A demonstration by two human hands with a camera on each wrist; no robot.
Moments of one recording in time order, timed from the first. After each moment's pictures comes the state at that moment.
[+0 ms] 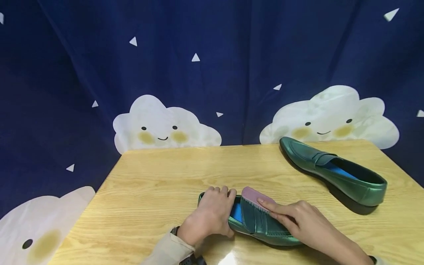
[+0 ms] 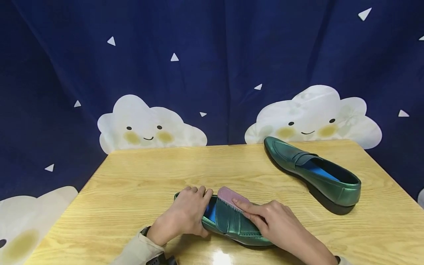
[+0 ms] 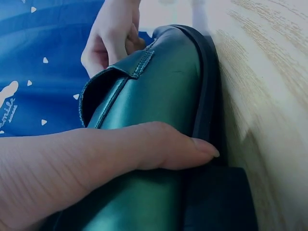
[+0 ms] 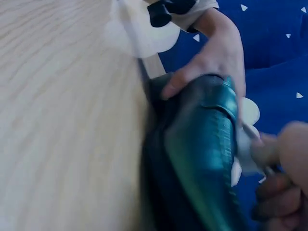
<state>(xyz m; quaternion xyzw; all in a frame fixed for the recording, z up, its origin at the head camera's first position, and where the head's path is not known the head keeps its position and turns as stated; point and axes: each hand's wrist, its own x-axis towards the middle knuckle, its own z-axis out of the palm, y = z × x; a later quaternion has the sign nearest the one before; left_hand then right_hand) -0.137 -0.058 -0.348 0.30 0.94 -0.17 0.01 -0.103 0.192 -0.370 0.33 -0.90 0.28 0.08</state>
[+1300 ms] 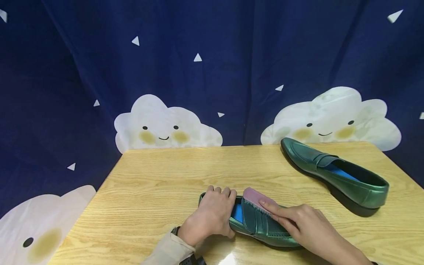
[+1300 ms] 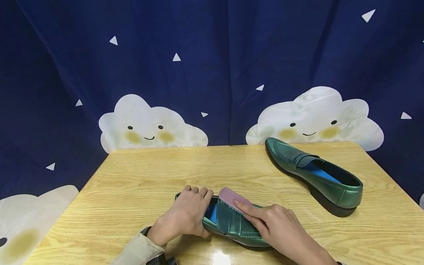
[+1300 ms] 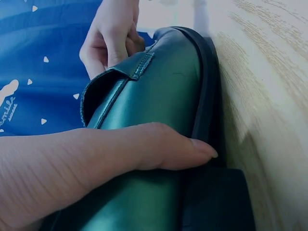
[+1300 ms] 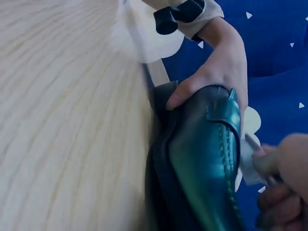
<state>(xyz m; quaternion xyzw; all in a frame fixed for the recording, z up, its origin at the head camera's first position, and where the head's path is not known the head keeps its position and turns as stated) -0.137 -0.058 -0.349 0.30 0.94 -0.16 0.01 -0.098 0.190 -0.370 0.33 -0.90 0.26 0.10</state>
